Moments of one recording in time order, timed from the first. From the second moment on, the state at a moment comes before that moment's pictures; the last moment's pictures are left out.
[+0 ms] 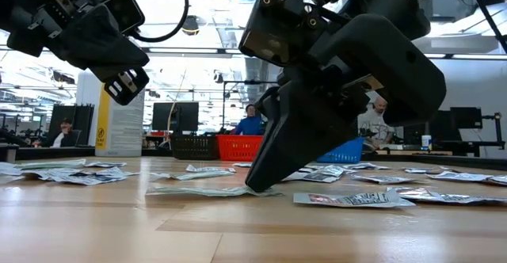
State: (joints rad) left arm -0.28 1.17 0.25 0.59 0.10 -0.42; right arm 0.38 2.05 1.17 -0.02 0.03 0.13
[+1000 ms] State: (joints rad) left arm -0.28 1.17 0.25 0.60 0.07 -0.42; right arm 0.38 2.05 1.37 -0.36 0.08 -0.03
